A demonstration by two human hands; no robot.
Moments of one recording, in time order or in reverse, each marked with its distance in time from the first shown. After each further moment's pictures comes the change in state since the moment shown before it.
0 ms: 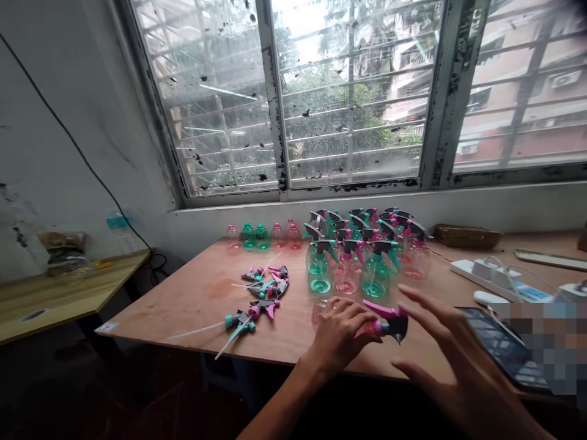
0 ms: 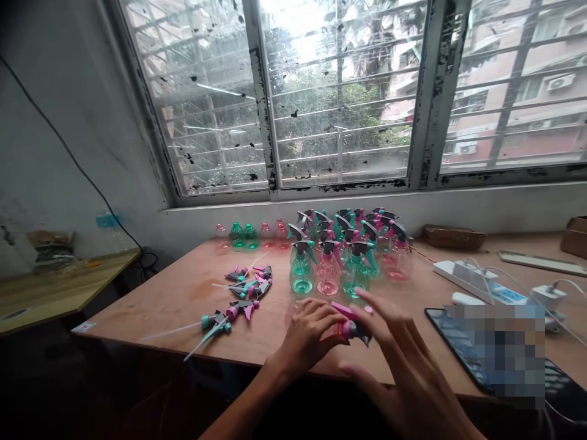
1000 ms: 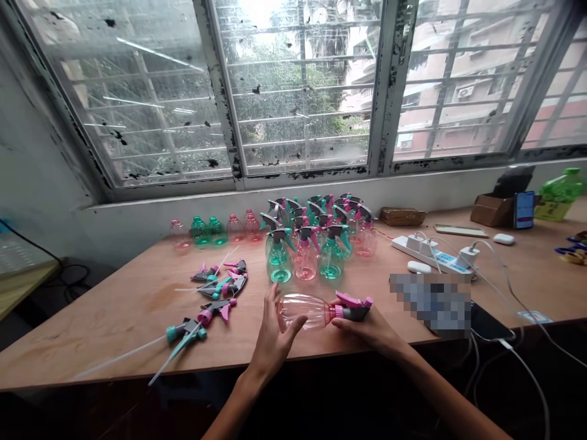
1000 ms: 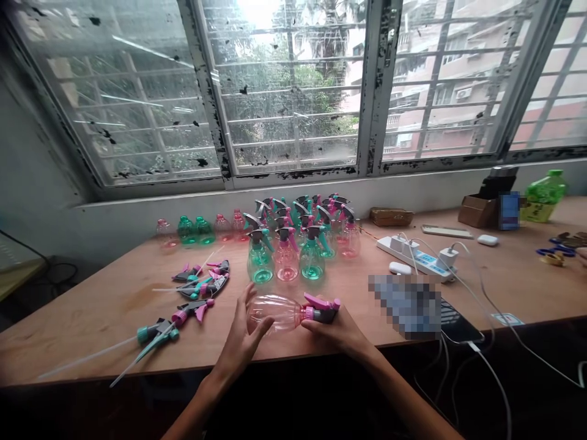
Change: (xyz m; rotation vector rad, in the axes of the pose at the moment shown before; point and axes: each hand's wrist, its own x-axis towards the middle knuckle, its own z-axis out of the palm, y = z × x) left_hand -0.040 -0.014 -0.004 -0.600 0.171 -0.592; right_hand 0.000 0.068 0.049 0.680 -0.223 0.679
